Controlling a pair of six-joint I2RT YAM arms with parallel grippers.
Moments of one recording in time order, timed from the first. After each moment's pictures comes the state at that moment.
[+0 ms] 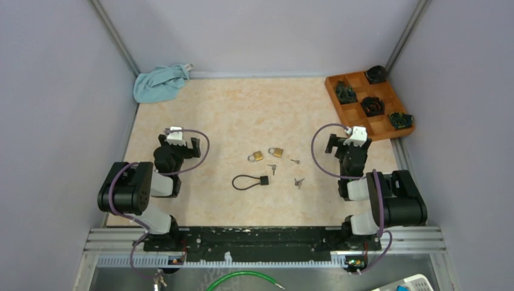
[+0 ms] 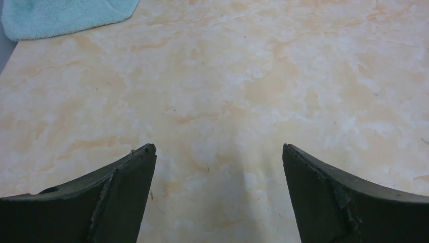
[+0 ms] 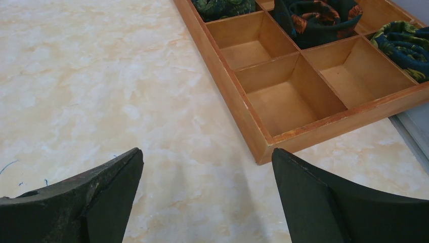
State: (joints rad) left arm -0.03 1.58 0.24 1.23 0.07 0.05; right arm 0.06 1.44 0.18 1.14 0.22 0.03
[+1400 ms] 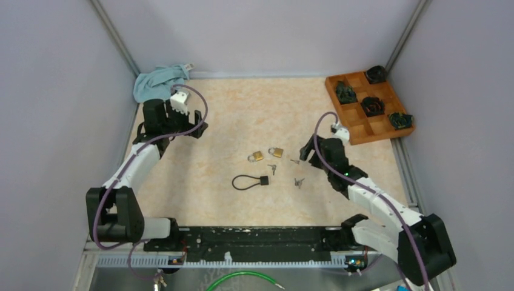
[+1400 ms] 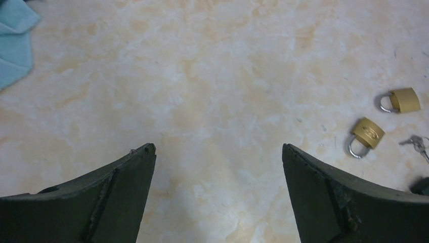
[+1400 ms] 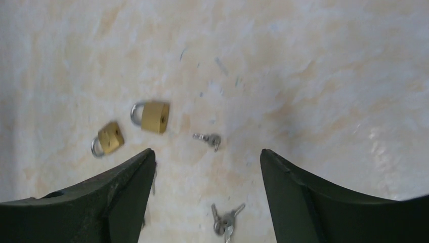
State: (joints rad) left arm -0.03 1.33 0.89 0.02 0.41 0.17; right arm 0.36 1.00 0.48 0.00 0.22 0.67
